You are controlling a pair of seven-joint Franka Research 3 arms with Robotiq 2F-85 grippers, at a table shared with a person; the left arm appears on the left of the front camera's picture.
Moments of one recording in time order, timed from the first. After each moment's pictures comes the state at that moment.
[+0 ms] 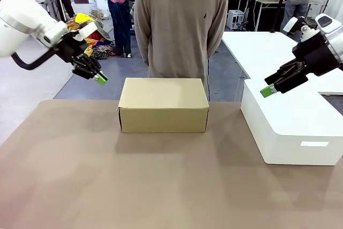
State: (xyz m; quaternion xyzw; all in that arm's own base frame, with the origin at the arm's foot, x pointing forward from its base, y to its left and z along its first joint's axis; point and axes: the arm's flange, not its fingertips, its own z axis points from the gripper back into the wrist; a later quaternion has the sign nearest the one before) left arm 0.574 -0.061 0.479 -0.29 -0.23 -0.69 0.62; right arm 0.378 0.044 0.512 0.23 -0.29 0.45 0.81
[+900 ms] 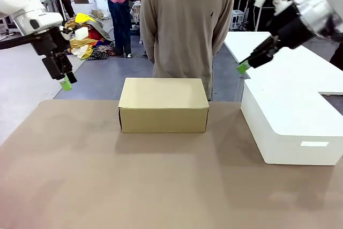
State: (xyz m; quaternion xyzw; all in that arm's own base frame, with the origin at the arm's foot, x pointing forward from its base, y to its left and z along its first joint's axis) left arm 0.503 -0.046 0.515 -0.17 -0.05 -0.61 0.78; right arm 0.411 0.126 0.572 0.16 -0.30 0.49 0.81
